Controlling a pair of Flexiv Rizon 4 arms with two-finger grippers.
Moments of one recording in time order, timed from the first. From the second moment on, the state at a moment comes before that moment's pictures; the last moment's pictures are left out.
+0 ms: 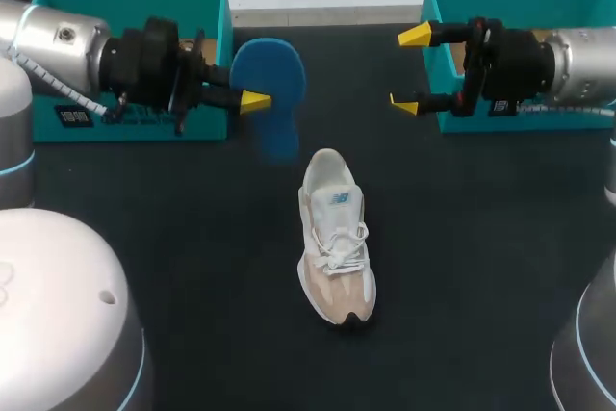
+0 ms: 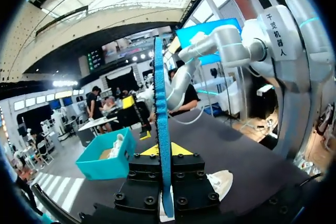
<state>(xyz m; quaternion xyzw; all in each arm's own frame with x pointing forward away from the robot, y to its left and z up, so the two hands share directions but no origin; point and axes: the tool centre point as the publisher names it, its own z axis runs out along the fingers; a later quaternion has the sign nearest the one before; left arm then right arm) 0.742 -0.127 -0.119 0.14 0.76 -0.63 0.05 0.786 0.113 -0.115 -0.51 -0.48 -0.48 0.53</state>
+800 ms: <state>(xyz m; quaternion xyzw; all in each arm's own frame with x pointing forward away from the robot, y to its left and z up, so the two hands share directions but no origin) 0.734 -0.123 -0.112 -0.14 0.74 -0.61 -0.23 0.786 0.113 -0.115 -0.51 -0.48 -0.48 0.53</state>
